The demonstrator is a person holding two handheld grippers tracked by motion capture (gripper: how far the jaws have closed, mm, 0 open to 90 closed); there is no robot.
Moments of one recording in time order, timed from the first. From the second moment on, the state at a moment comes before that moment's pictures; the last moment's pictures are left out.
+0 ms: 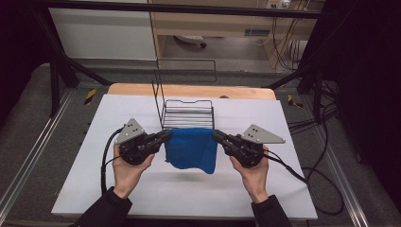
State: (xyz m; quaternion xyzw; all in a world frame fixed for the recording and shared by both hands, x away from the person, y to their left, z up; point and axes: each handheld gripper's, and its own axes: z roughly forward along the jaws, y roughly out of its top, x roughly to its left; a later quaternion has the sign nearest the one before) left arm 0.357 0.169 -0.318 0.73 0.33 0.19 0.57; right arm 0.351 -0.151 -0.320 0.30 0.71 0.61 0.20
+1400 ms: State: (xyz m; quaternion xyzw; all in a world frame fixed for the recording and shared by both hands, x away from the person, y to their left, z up) left arm 0.376 0.170 -0.244 0.67 0.31 0.25 0.63; right arm 0.370 -0.142 -0.244 0.27 0.67 0.63 0.29
